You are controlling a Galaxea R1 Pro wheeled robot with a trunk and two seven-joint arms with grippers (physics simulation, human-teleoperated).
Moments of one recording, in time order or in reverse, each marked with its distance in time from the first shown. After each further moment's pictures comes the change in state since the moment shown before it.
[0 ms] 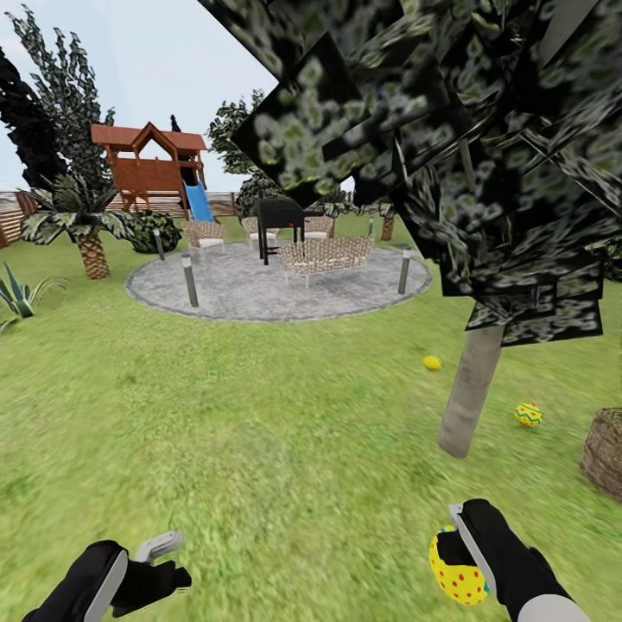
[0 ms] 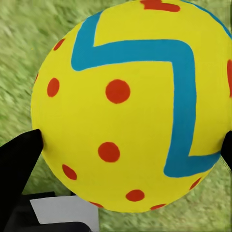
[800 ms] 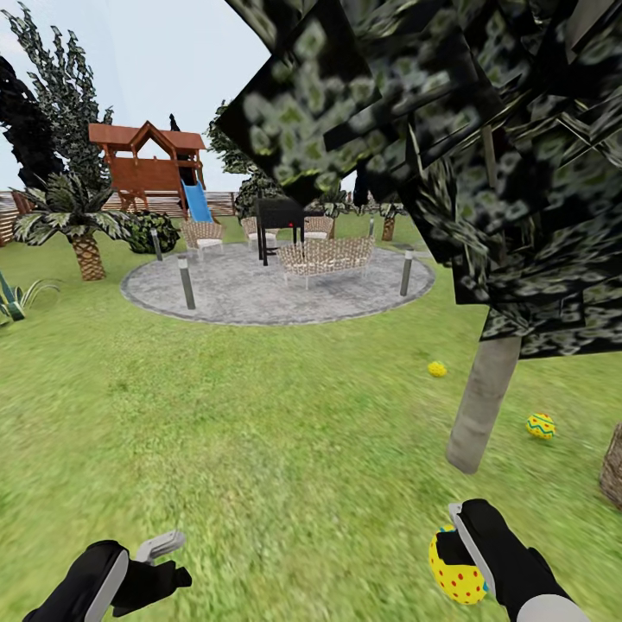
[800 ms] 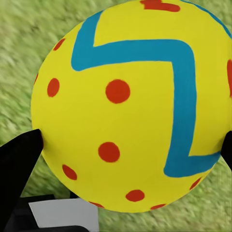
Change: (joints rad) left arm 0.000 0.000 -0.006 -0.001 0.000 -0.001 0.001; right arm 0.000 0.003 0.001 0.000 0.002 -0.004 -0.002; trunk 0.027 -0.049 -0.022
